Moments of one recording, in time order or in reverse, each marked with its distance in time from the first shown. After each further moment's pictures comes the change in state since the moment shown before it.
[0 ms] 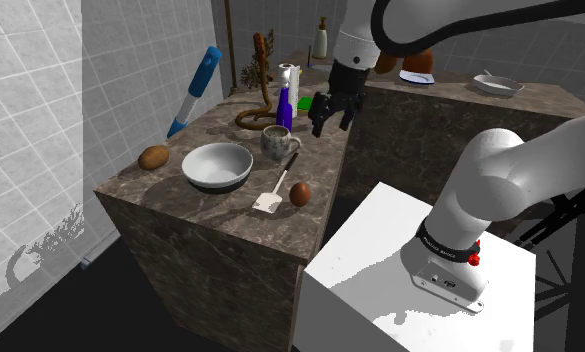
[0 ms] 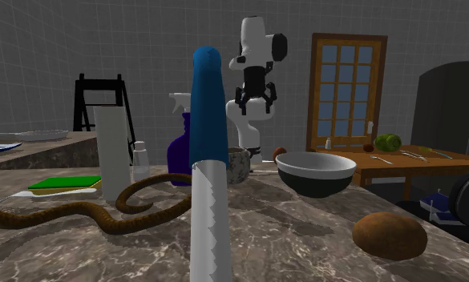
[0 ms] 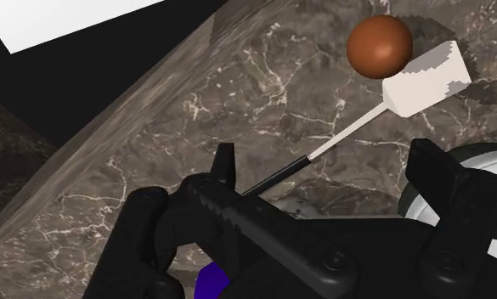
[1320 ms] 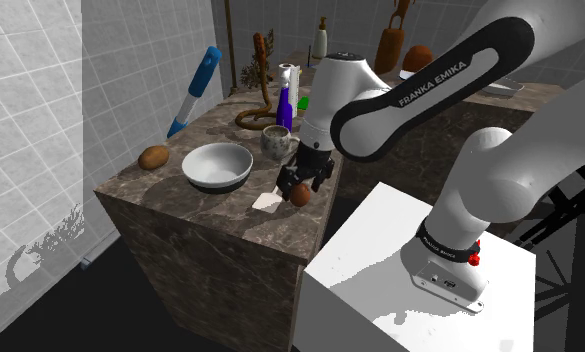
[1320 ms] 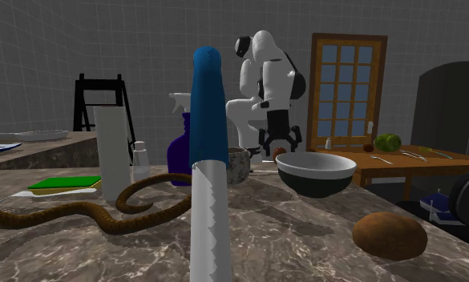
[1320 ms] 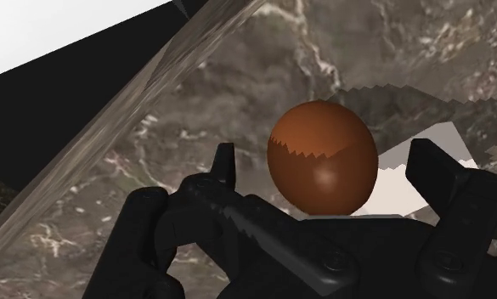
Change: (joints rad) arm 0.103 0.342 0.216 -0.172 0.187 0.540 0.176
